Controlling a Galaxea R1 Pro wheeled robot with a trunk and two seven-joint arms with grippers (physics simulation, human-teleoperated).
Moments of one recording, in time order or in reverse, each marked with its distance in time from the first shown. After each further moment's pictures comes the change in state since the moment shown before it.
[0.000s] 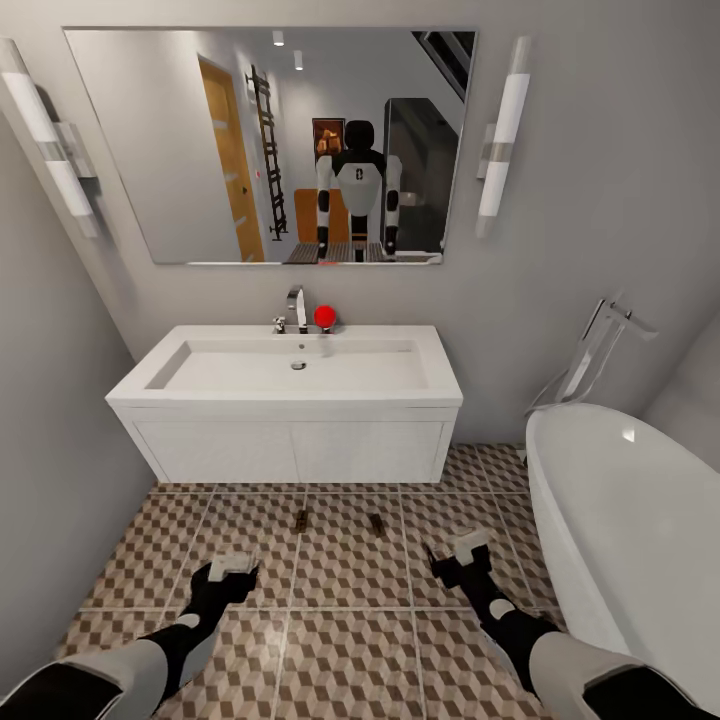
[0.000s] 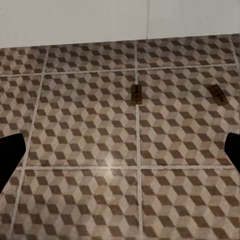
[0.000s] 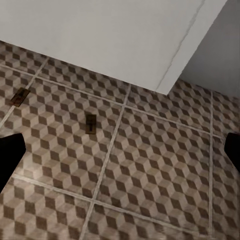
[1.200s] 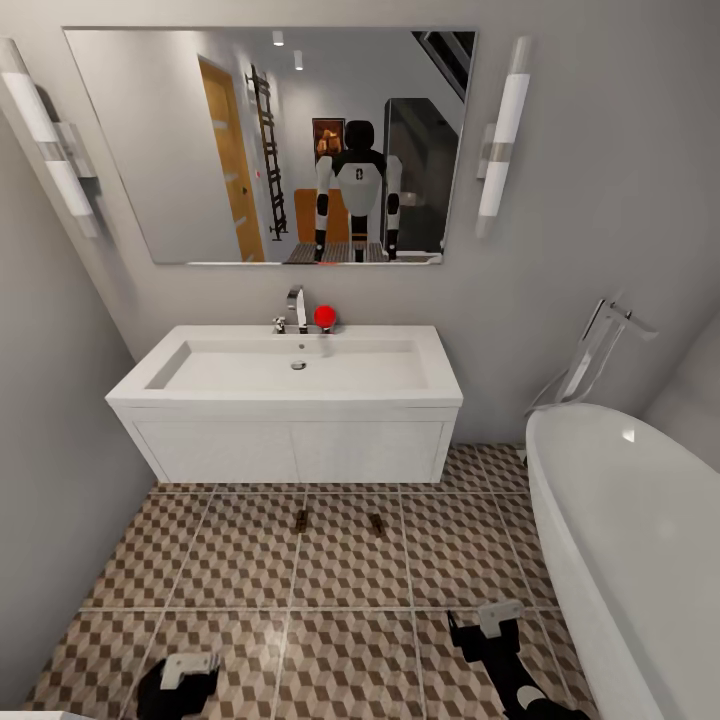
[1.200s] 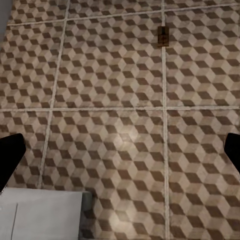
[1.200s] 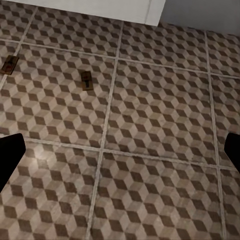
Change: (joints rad) left arm 0.246 0.054 0.001 0.000 0.020 -0.130 0.035; right arm 0.185 -0.024 -0.006 0.004 -0.161 -0.077 -0.004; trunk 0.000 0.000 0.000
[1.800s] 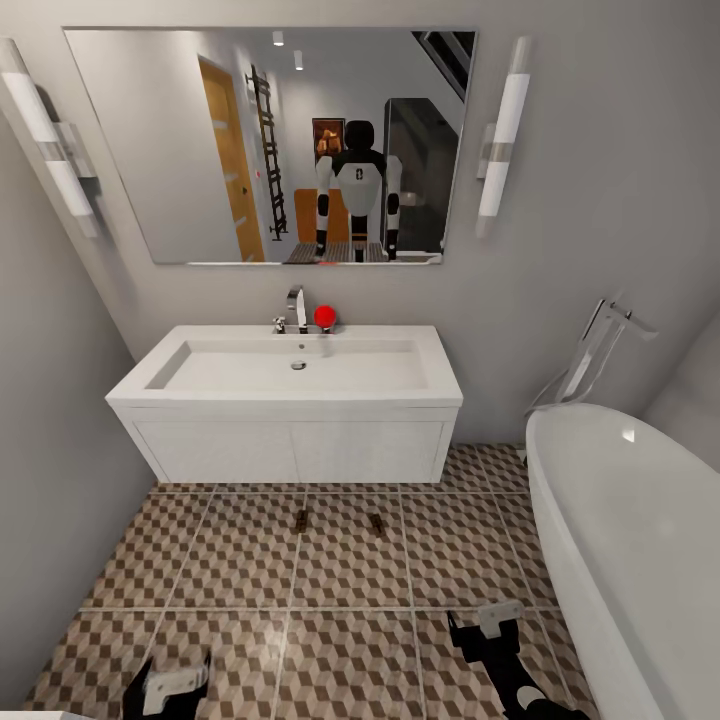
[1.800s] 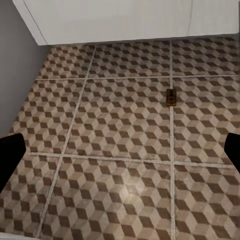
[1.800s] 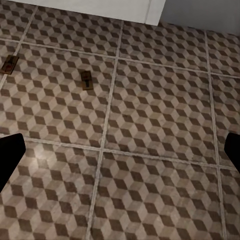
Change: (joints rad) left arm 0.077 -0.007 0.000 0.001 0.047 -0.355 0.042; right arm 0.000 0.001 0.000 0.000 0.000 0.001 -0.001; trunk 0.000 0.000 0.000
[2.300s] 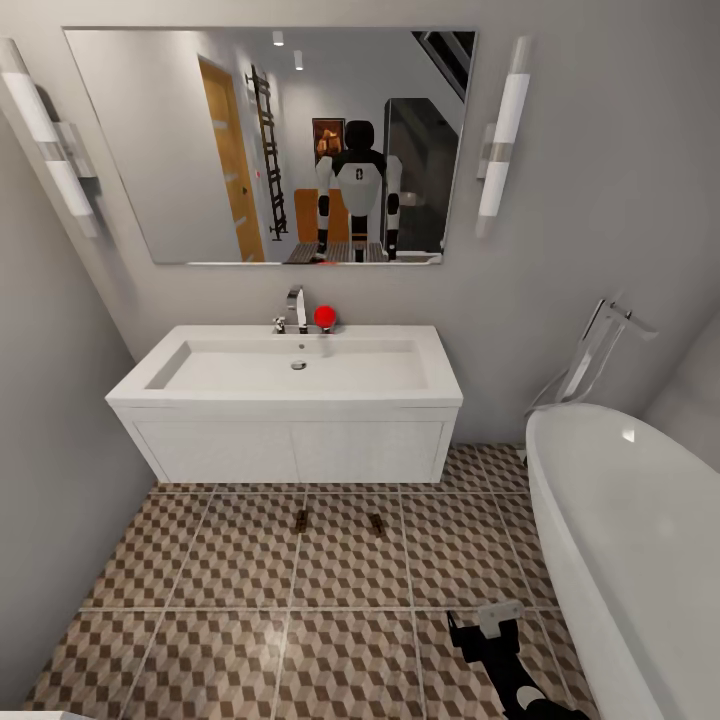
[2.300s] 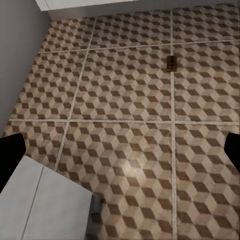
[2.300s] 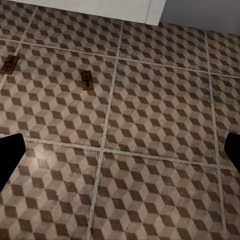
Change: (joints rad) left arm 0.192 0.000 0.001 0.000 0.000 -0.117 0.006; right arm 0.000 0.001 0.000 0.000 0.000 0.000 0.000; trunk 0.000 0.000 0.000
